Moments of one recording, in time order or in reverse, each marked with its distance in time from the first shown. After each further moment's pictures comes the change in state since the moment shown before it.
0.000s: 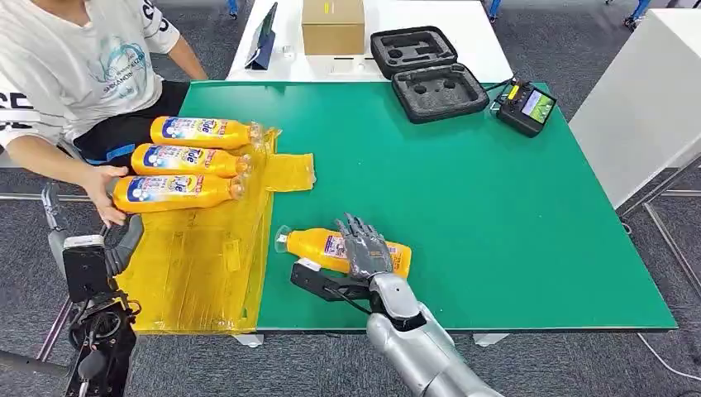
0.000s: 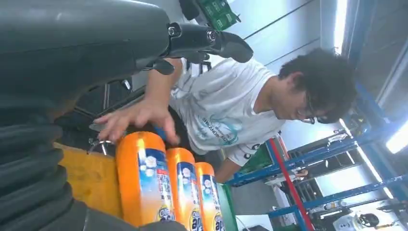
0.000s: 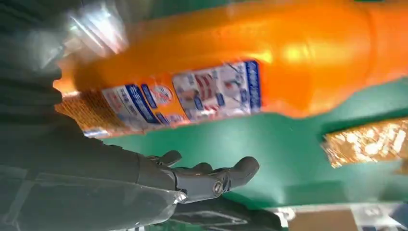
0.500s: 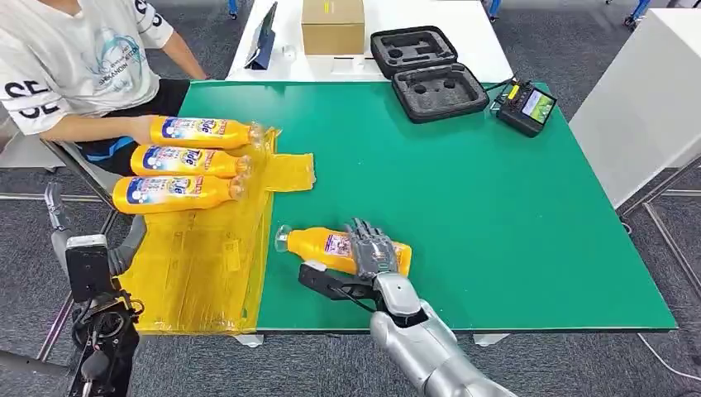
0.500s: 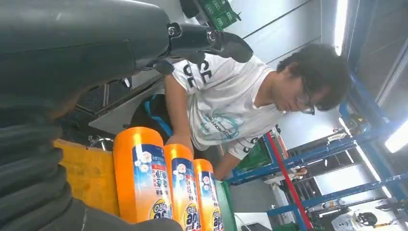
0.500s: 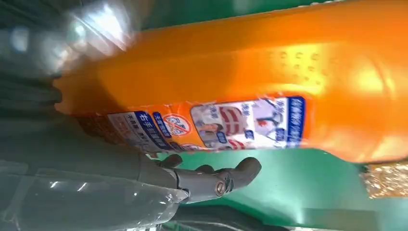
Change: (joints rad) left arm 0.002 -0.015 0.002 -0.008 -0.009 0.001 0.003; right arm -0.039 0.000 -0.007 0.099 0.025 0.001 0.065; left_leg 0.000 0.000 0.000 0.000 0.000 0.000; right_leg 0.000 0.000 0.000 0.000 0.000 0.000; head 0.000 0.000
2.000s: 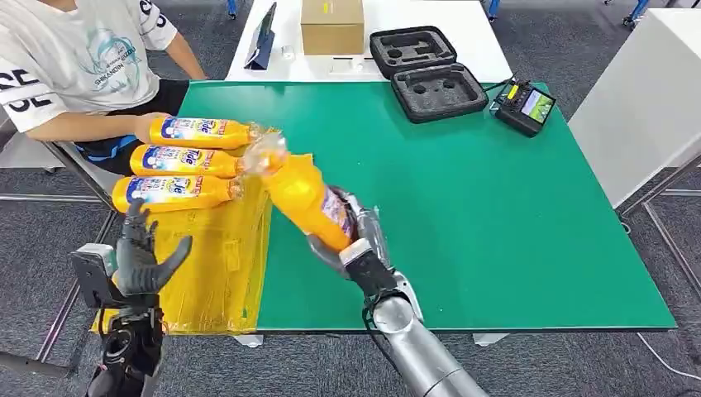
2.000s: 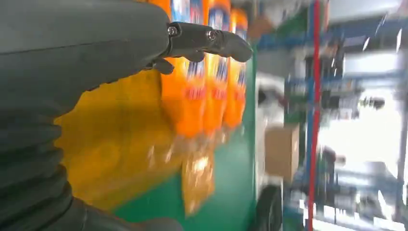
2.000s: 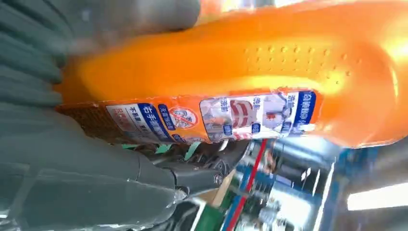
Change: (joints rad) left arm 0.092 -0.034 -0.094 -0.058 0.334 -0.509 0.153; right arm 0.105 0.021 -0.055 -0.273 -0.929 -0.124 -0.856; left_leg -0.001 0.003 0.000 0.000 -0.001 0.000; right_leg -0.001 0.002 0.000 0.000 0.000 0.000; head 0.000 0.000
